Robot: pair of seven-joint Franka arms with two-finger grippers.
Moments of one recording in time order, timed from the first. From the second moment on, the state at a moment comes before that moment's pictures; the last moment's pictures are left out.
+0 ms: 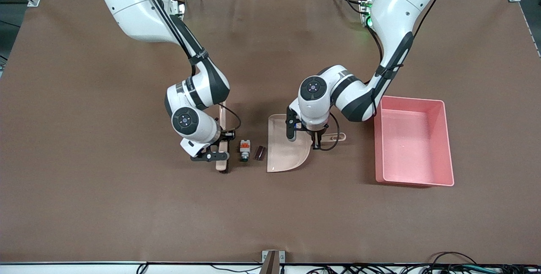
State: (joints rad) left arm -0.38 0.67 -0.30 -1.67 0.49 2.27 0.66; right arm 0.50 0.68 0.00 -1.62 0.17 2.20 0.35
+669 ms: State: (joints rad) left arm -0.40 0.70 -0.30 -1.62 0.49 2.27 0.66; right arm 0.52 0.71 0.05 -1.58 0.22 2.22 0.34
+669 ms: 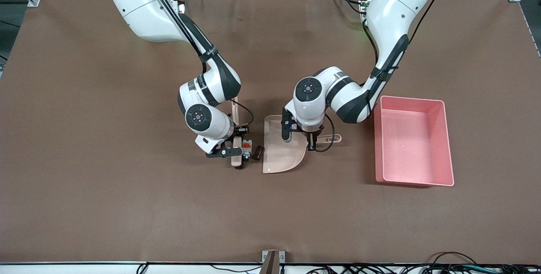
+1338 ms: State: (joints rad) left arm -0.40 0.70 -0.30 -1.62 0.49 2.26 0.66; right arm 0.55 0.74 0.06 -1.54 0.27 2.25 0.34
